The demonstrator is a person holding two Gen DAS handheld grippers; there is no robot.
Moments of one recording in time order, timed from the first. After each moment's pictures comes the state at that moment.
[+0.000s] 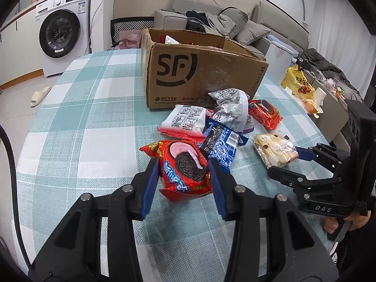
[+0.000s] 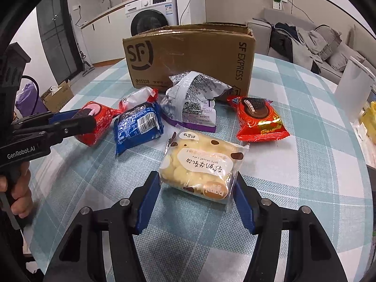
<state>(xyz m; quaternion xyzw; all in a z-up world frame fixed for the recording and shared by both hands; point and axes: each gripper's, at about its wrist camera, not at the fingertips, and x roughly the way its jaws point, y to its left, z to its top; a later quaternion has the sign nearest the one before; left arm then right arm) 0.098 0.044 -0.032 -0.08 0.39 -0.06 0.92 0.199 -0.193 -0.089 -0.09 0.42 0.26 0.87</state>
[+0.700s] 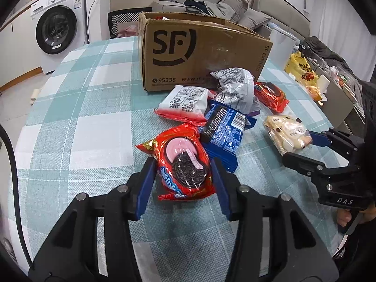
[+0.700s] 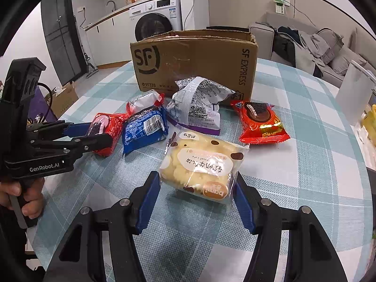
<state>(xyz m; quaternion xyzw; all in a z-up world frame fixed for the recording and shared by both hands) 0.106 0.035 -0.054 -0.06 0.42 -0.06 0.90 0.196 -0.195 -0.084 -0.09 0.41 0.27 0.87</state>
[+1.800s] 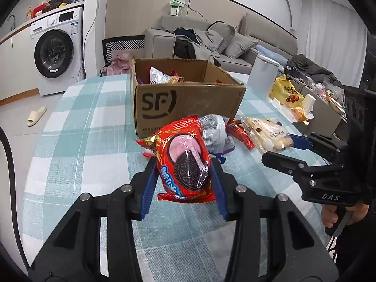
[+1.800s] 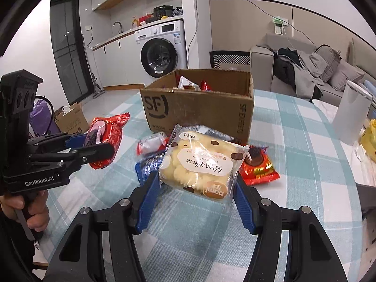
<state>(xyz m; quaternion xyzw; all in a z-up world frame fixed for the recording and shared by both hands) 0.078 0.028 0.017 -0.06 0.34 -0.08 0.94 0.193 -0.198 -0.031 -0.06 0.34 0.29 0.89</state>
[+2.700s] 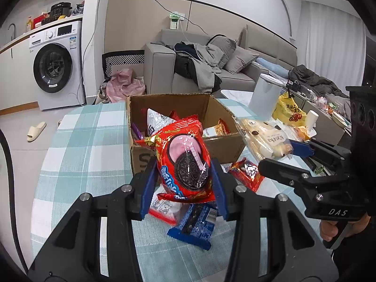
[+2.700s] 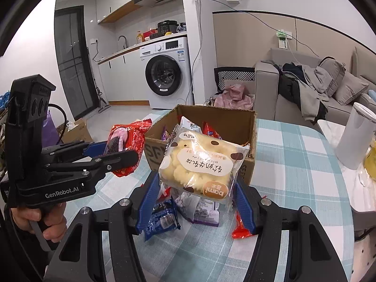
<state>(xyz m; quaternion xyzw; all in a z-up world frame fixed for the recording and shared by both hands) 0.139 0.021 0.069 -0.06 0.30 -0.08 0.95 0.234 -0.182 0.027 -0.04 0.30 0.31 0.90</state>
